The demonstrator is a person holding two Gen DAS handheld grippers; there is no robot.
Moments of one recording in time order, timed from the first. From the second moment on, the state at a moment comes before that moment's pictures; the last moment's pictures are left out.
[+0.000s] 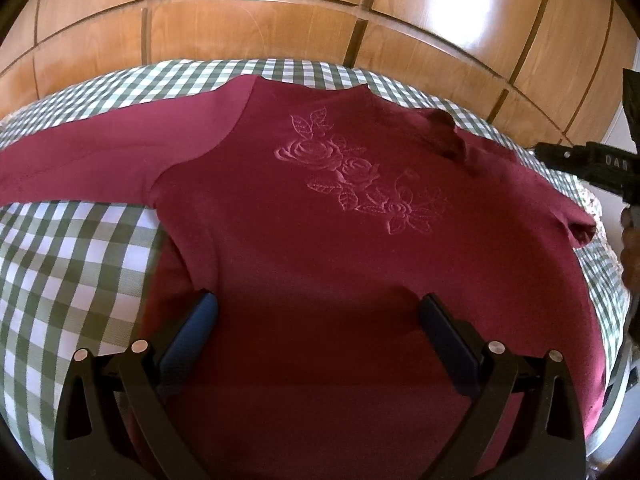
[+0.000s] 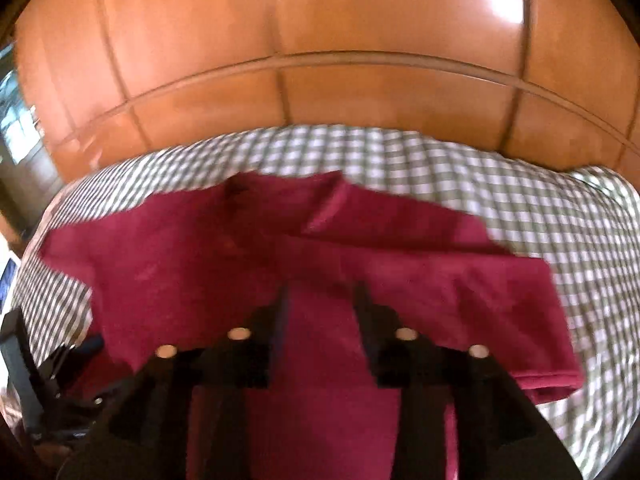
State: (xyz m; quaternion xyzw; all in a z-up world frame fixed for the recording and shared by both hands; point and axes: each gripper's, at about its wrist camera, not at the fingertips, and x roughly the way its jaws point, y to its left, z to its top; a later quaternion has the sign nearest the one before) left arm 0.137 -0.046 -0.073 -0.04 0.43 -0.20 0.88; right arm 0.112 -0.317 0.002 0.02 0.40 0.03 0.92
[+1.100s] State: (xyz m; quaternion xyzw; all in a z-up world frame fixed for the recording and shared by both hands) left arm 0.235 -0.219 -0.016 -0.12 0.49 -0.36 0.78; right arm -0.036 -0.357 -0.093 0.09 0.36 0.04 0.93
